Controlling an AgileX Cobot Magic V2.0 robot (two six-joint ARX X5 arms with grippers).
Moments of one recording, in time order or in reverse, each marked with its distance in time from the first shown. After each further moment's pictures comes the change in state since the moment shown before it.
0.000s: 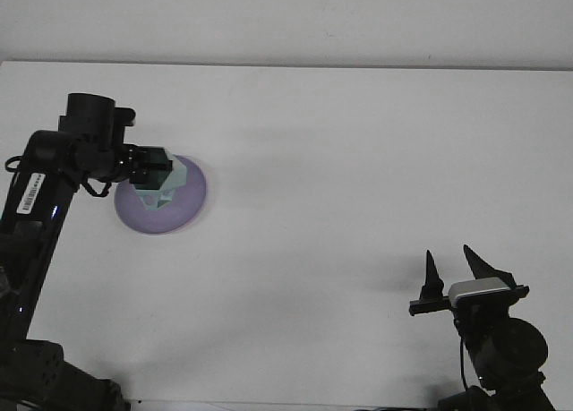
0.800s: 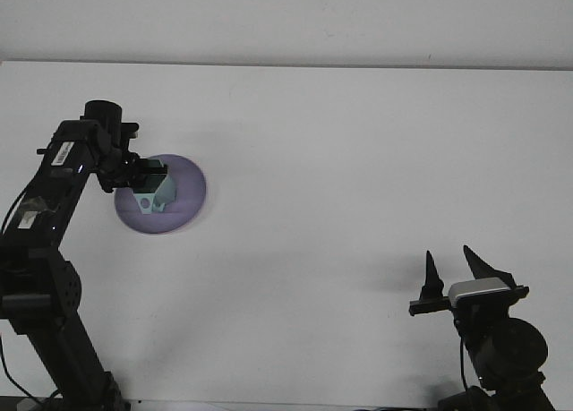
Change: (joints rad) left arm 0.101 0.335 0.000 0.084 -0.025 0.069; right arm 0.000 0.000 0.000 -0.004 0.000 0.004
